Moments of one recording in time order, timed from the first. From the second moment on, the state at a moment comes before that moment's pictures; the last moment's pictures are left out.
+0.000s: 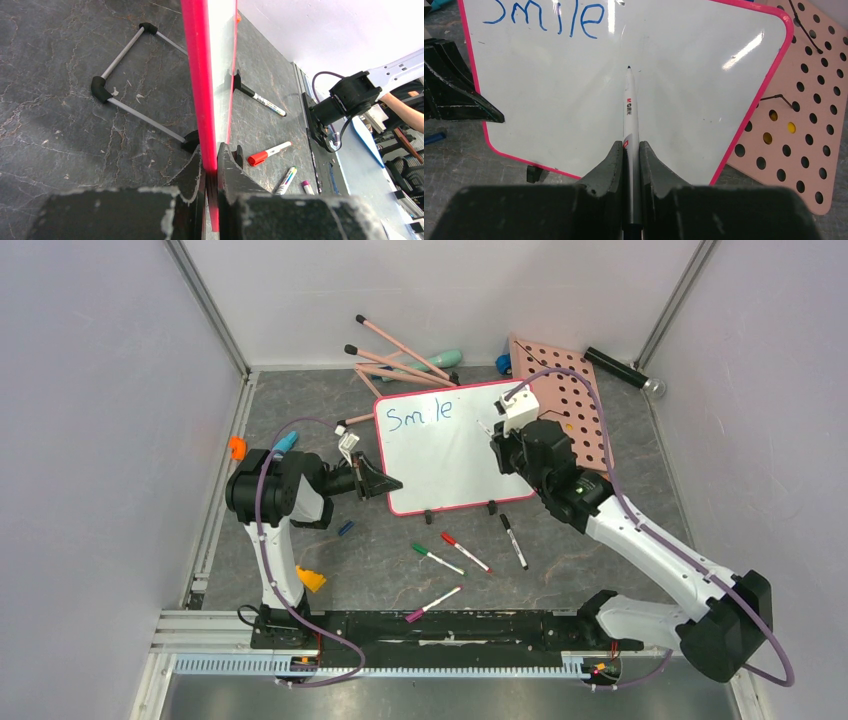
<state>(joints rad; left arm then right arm) -0.09 2.09 0.60 1.50 1.21 -0.65 0.64 1.15 0.96 -0.17 0.25 0.03</state>
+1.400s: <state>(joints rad) -0.09 2.09 0.60 1.50 1.21 -0.65 0.64 1.42 1.18 -0.21 0.22 0.03</state>
